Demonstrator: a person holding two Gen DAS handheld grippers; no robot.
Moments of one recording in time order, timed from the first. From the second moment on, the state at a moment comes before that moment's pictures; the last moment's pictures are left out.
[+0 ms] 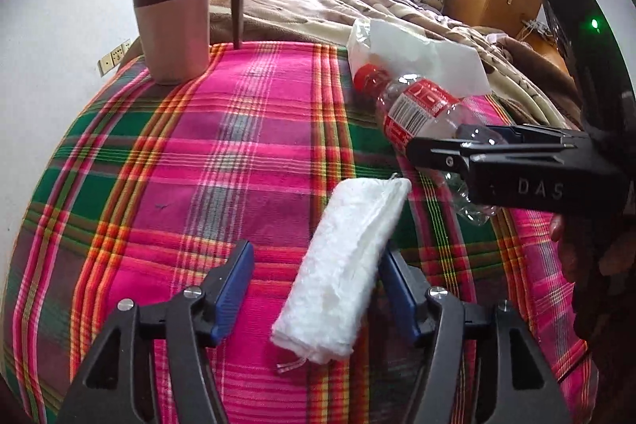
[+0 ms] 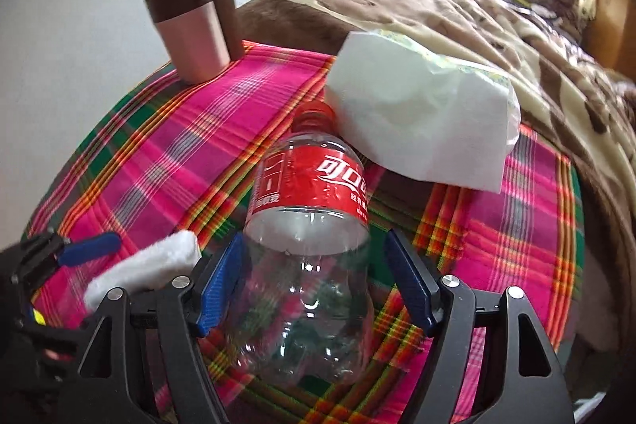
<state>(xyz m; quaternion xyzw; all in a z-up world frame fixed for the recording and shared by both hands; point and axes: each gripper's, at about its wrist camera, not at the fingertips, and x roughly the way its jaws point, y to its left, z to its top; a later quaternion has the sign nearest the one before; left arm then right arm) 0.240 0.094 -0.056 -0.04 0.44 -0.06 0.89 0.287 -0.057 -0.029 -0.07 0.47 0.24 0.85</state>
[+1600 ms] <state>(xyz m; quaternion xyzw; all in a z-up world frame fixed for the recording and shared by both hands) 0.137 -0.023 0.025 -0.04 0.35 -0.18 0.92 0.117 -0.198 0.019 0.10 0.35 0.11 0.93</state>
